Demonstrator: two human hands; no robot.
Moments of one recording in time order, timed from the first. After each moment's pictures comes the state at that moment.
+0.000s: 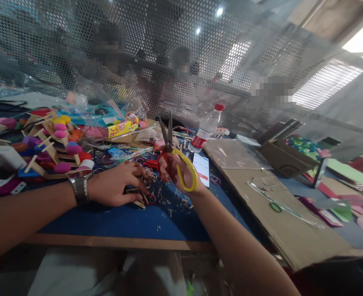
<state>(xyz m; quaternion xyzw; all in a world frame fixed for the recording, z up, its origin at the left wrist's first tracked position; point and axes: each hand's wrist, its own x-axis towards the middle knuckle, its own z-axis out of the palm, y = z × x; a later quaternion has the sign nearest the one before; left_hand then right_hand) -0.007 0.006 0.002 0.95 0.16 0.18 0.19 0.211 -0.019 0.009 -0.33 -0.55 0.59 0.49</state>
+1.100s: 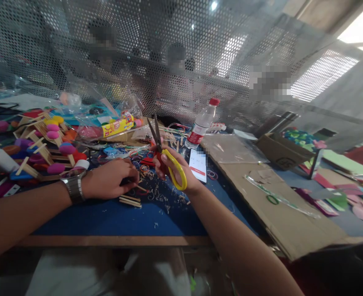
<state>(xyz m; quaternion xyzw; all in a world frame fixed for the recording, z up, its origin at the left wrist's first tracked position) -0.006 0.014 0.004 0.95 0.22 0.16 0.13 0.220 -0.013 -0.006 -0.28 -0.57 0.59 0.50</state>
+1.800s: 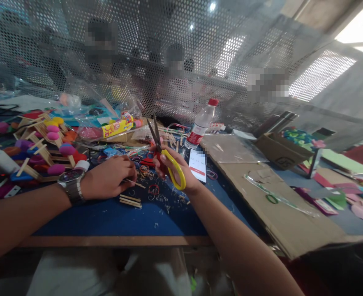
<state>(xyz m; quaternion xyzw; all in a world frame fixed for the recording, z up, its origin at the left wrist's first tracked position) -0.006 0.008 0.015 0.96 0.28 0.06 0.04 0.219 -0.012 -0.004 -0.30 -0.55 0.60 0.50</state>
